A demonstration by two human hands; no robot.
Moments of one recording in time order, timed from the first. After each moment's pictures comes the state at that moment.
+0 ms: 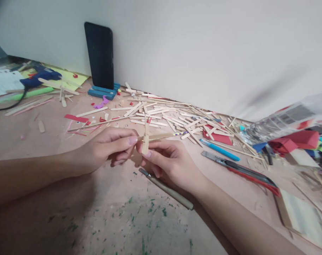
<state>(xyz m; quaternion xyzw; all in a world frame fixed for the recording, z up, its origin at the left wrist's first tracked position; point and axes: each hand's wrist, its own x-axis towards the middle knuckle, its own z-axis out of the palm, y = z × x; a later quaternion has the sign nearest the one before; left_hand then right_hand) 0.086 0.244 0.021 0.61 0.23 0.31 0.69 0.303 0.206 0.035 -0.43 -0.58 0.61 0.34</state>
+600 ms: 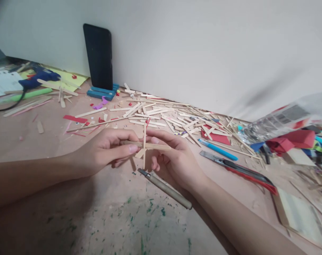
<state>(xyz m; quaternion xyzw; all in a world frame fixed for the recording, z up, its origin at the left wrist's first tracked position) 0.088 0.241 0.024 0.65 0.23 0.33 0.65 0.302 0.214 0.029 -0.44 -0.39 0.65 0.47</state>
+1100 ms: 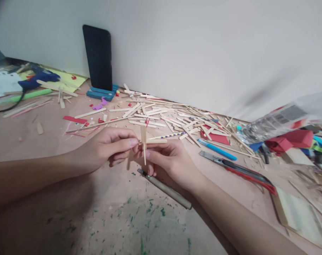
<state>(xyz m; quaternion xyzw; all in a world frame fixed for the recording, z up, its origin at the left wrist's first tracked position) 0.089 0.246 0.022 0.61 0.25 0.31 0.68 0.300 0.208 0.033 -0.42 -0.48 0.67 0.38</state>
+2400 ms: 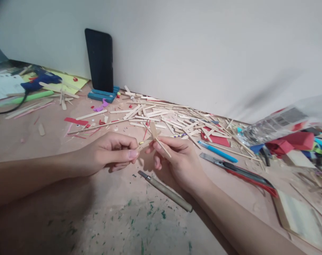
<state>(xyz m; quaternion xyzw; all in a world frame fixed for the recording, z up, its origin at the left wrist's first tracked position) 0.083 0.249 0.021 0.63 0.22 0.24 0.70 0.315 0.213 0.027 -0.46 -0.54 0.55 0.44</state>
